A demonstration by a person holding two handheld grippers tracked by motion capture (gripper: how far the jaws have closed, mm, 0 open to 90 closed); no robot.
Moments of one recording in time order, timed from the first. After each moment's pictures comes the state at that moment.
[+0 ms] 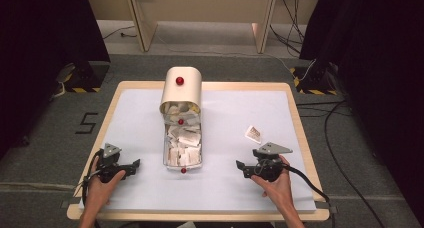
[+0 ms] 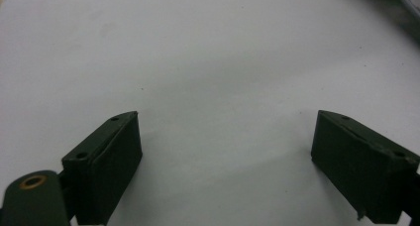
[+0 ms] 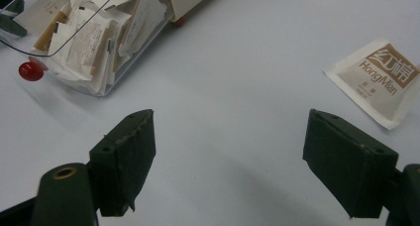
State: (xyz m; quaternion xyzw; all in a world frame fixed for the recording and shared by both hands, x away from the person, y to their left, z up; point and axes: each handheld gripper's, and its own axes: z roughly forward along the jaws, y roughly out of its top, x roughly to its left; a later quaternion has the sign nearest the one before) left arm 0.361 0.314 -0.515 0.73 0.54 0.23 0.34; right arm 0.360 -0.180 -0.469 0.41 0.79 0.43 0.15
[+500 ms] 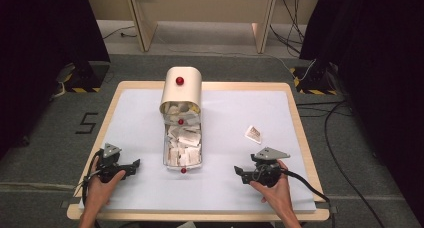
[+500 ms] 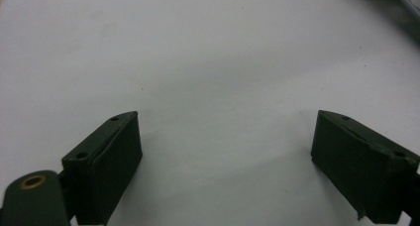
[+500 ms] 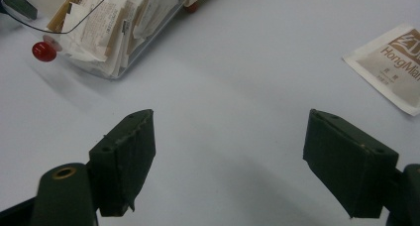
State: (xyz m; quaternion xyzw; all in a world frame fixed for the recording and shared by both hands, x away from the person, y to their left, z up) left arm 0.361 0.314 -0.515 0.73 0.54 0.23 0.34; right arm 0.348 -0.175 -0.475 0.40 0.80 0.42 0.15
